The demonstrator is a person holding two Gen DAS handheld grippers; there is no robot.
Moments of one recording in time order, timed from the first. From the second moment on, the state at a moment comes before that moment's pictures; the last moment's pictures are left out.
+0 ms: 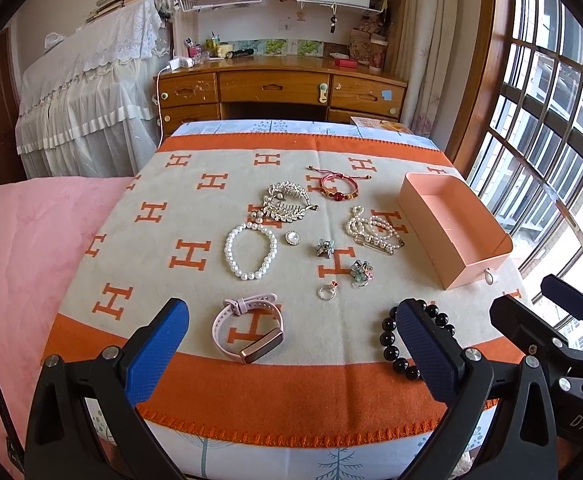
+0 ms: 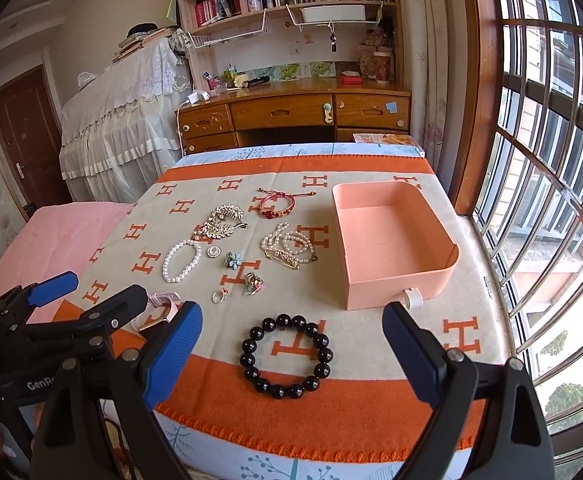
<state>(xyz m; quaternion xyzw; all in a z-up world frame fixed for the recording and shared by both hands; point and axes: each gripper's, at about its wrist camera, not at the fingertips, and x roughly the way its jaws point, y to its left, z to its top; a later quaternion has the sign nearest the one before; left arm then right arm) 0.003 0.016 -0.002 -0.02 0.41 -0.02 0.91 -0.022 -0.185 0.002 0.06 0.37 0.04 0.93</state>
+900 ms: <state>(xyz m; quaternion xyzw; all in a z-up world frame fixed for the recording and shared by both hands) 0.074 0.114 -0.101 -0.06 0.61 -0.02 0.79 0.057 -0.213 -0.059 0.05 0.59 0.09 0.80</state>
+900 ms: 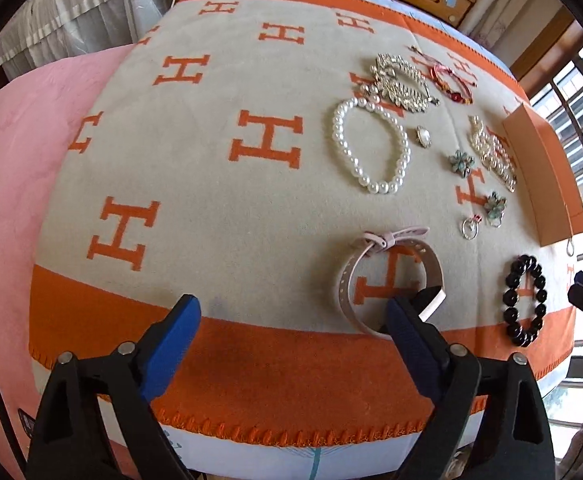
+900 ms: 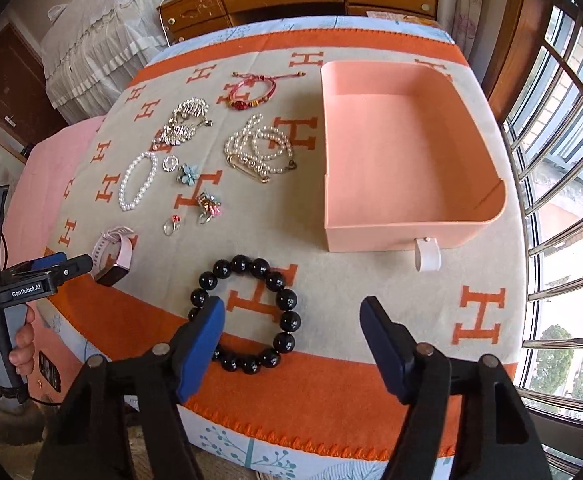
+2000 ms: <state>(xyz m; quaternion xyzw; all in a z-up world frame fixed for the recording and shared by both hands) 0.100 0.014 0.008 0.01 0.52 -0.15 0.84 0.061 -0.236 -0.004 0.04 0.49 0.10 0.87</state>
